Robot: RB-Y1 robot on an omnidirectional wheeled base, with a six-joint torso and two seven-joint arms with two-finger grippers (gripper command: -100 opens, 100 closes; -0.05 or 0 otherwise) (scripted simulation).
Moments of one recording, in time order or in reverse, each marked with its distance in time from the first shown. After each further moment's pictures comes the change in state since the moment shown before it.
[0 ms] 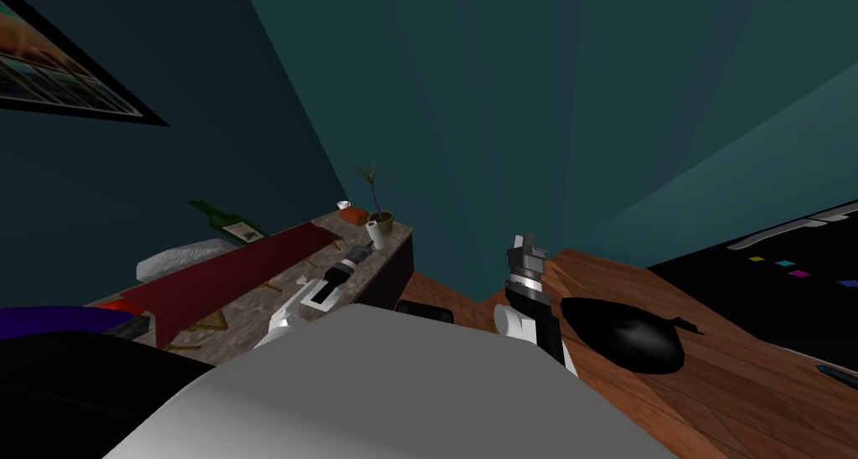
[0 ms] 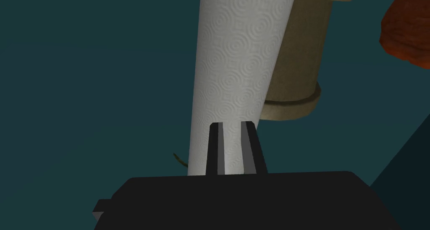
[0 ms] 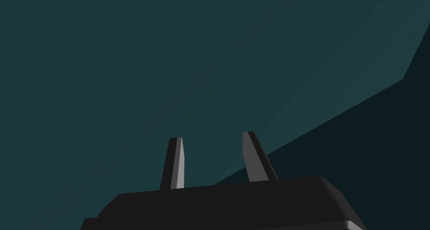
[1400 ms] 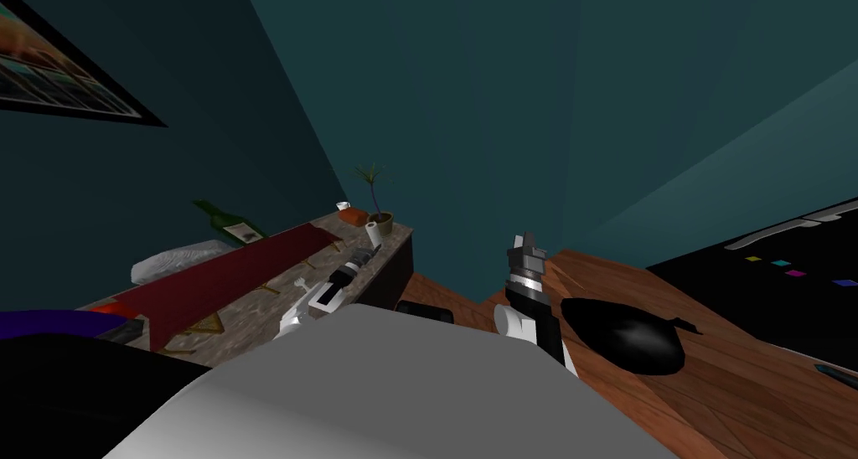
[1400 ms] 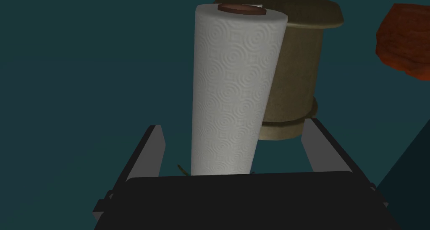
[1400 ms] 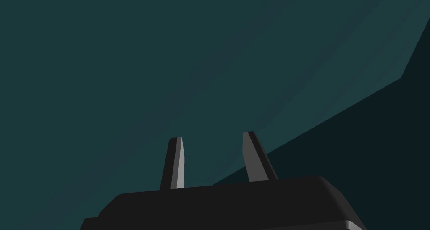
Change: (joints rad) left arm -0.052 -0.048 0.008 0.138 -0.006 -0.072 -0.100; right arm 0.000 0.000 0.000 0.000 0.000 0.000 0.000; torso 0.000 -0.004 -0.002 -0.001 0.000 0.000
